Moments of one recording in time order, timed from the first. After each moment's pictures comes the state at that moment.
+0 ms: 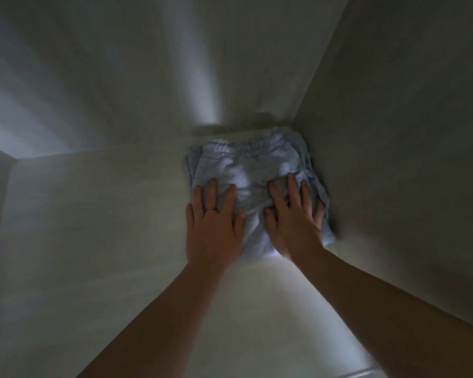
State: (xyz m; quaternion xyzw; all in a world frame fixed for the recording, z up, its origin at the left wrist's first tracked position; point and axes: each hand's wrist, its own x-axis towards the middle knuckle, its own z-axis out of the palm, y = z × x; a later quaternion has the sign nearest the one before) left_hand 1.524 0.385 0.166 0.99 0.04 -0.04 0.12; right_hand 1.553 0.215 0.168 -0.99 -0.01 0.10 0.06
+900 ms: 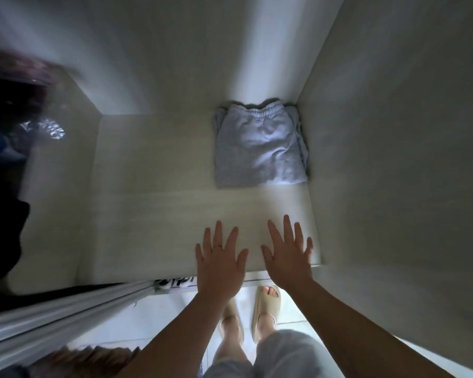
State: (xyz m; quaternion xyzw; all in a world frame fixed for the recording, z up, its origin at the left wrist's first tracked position) left_hand 1.297 0.354 0.243 0.96 0.13 -0.21 0.16; right_hand 1.343 0.197 0.253 -0.97 -0.04 0.25 0.04
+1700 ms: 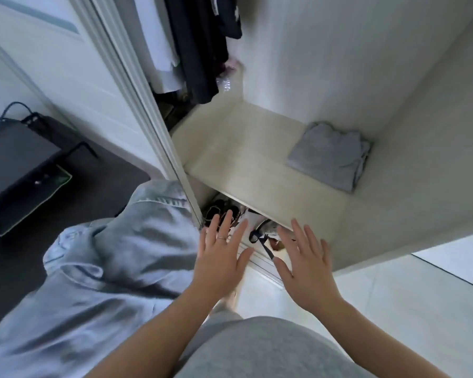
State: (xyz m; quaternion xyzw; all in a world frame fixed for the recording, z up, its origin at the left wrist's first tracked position) left_hand 1.048 0.233 0.395 0.94 0.30 -0.03 0.14; right_hand 1.179 0.073 0.407 -0.89 -0.42 0.15 0.05
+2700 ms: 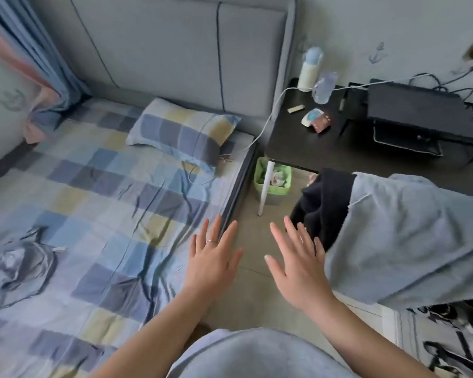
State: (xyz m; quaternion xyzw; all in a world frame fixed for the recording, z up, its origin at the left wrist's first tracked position) left_hand 0.490 -0.065 0.418 0.51 0.84 0.12 0.15; right_hand 0.674 0.034 0.444 -0.42 -0.88 0.20 0.02
